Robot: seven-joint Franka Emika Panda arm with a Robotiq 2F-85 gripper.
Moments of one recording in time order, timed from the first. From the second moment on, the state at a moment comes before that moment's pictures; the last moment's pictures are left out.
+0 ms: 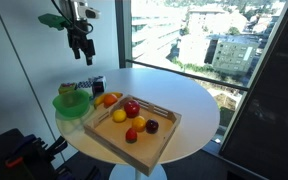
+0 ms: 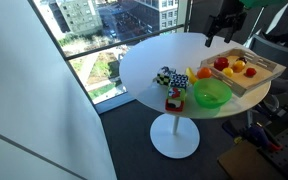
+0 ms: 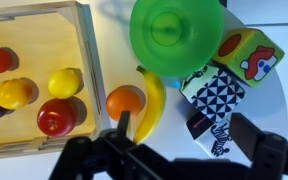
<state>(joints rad) 0.09 -0.17 0.09 -2.39 0.11 2.23 0.22</state>
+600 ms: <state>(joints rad) 0.05 -0.33 0.08 -2.44 0.05 2.04 0.19</state>
